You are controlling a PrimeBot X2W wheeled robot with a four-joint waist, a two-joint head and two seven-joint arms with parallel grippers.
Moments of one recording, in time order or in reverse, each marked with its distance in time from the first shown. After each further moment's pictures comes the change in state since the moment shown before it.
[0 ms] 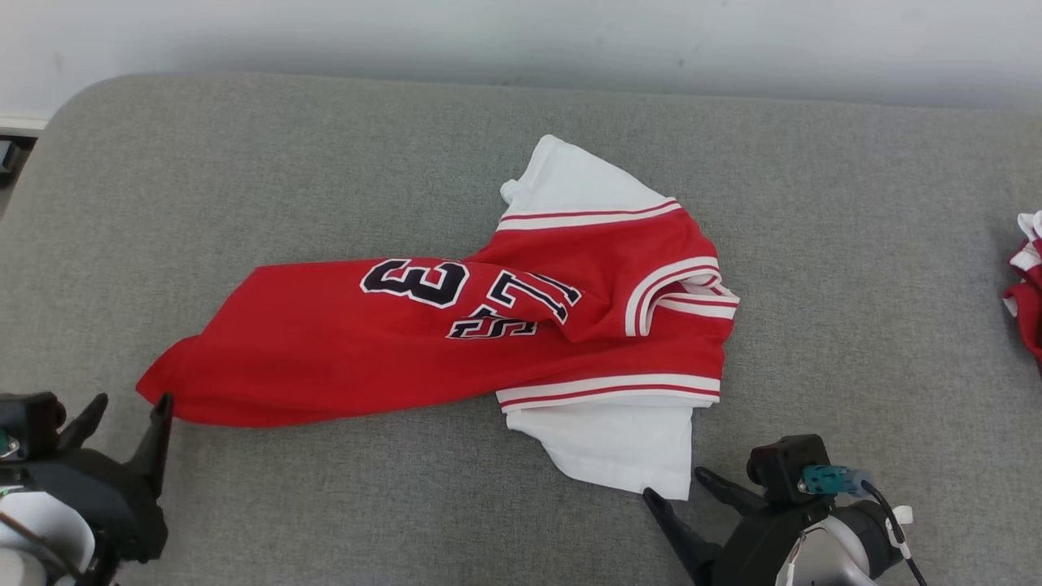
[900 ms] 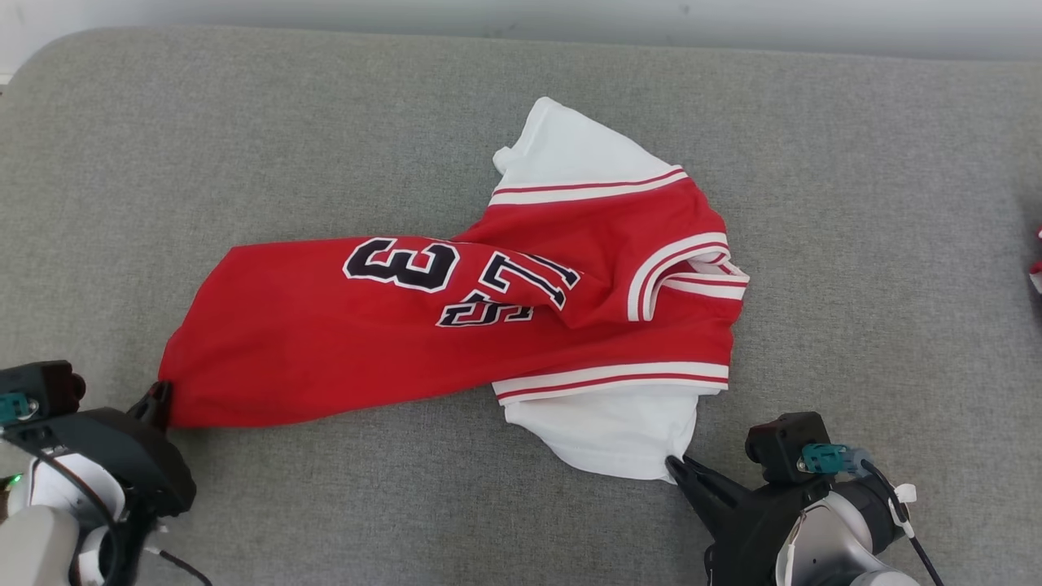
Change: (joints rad) left arm -0.165 -0.113 -0.003 0.259 -0.113 -0.007 0.091; right arm -0.040 0.001 0.007 0.028 -0.041 0.000 0.040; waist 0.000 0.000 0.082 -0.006
